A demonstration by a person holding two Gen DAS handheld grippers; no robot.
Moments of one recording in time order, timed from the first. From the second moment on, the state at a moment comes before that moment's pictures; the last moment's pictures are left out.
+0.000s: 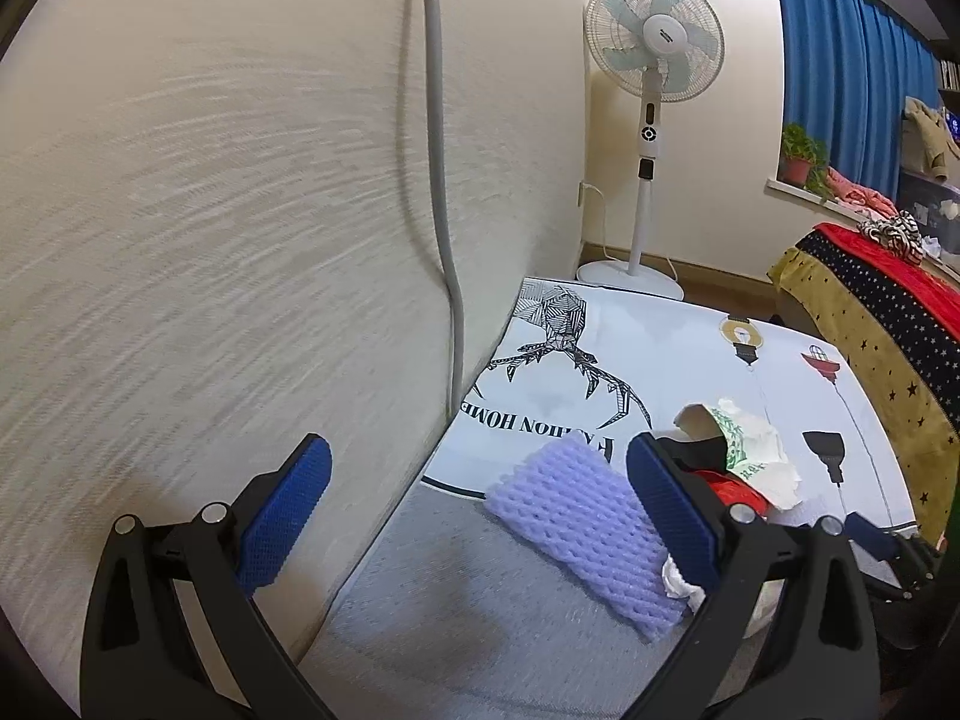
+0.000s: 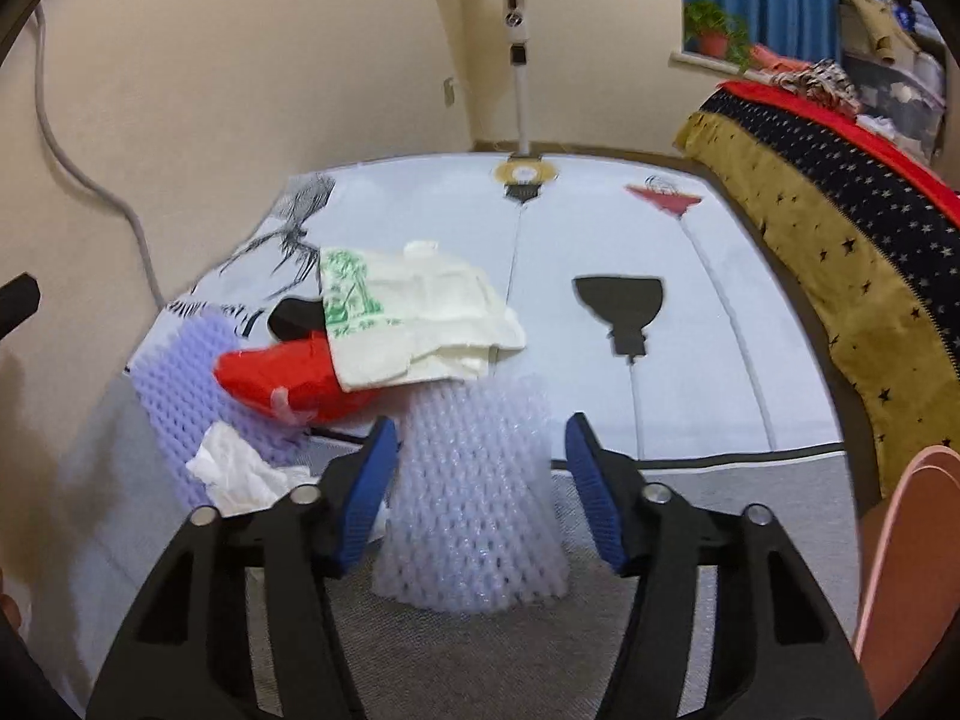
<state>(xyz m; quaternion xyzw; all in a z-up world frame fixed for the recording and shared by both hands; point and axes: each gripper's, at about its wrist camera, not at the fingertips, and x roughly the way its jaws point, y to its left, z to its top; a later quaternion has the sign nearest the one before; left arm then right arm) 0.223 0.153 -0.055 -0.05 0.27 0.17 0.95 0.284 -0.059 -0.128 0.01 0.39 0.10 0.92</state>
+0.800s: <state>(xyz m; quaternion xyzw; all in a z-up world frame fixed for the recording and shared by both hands) 0.259 0.081 -0.097 -0.06 0.28 0.05 0.96 0.251 -0.098 -0.078 0.01 0.32 0.12 0.94</state>
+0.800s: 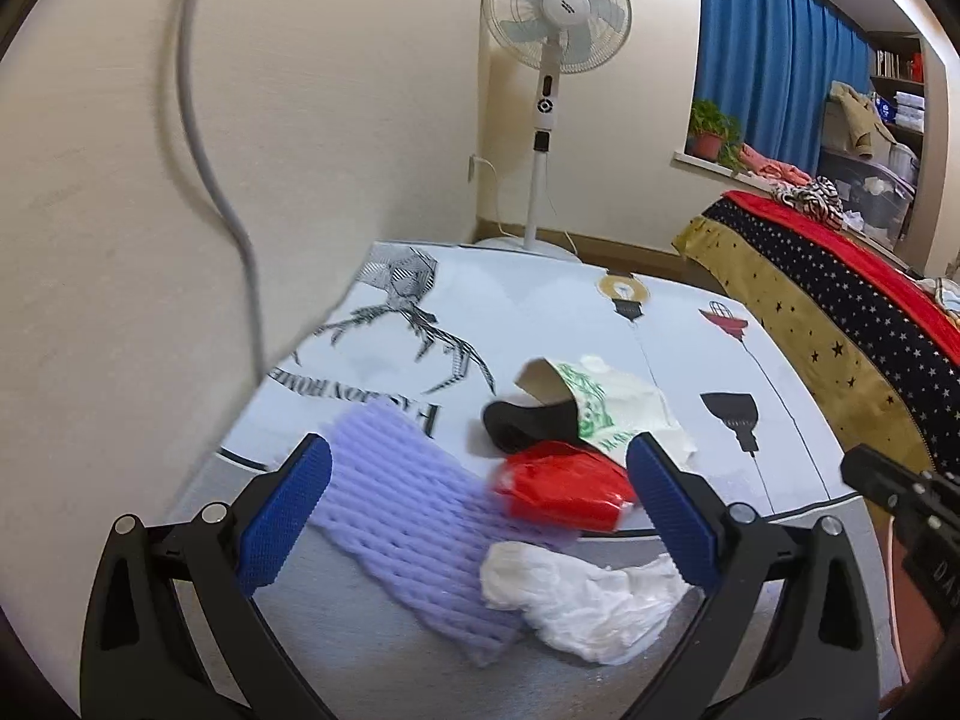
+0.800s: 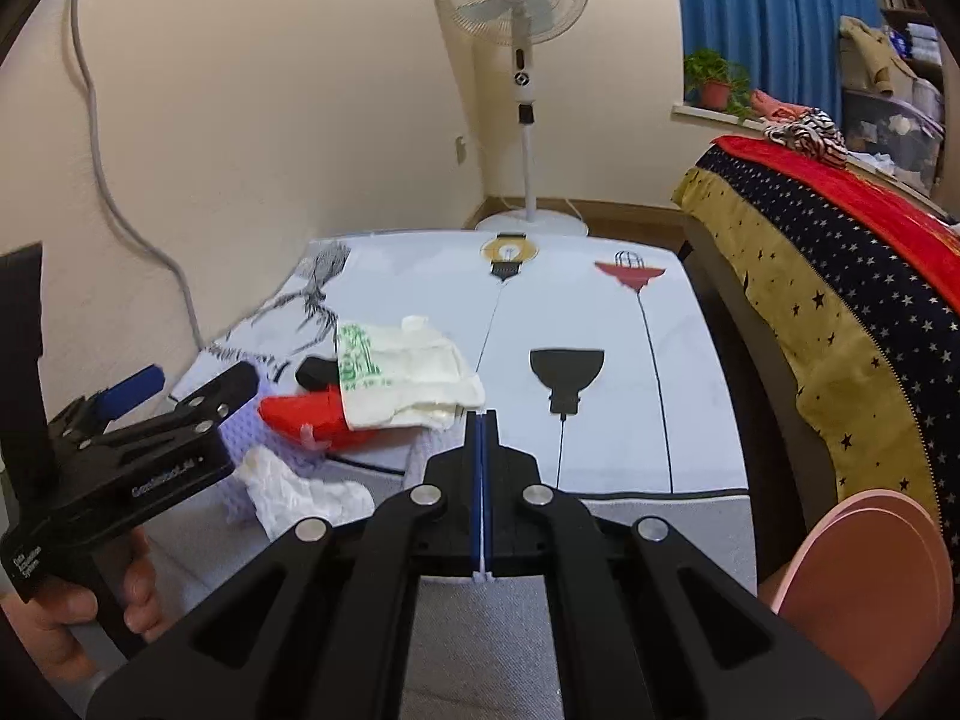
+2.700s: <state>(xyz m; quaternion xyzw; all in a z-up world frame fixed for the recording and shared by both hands) 0.285 0.058 -0.122 -0.06 0.33 -0.06 0.94 0.254 -0.105 -0.108 0.02 0.35 0.09 0.93</state>
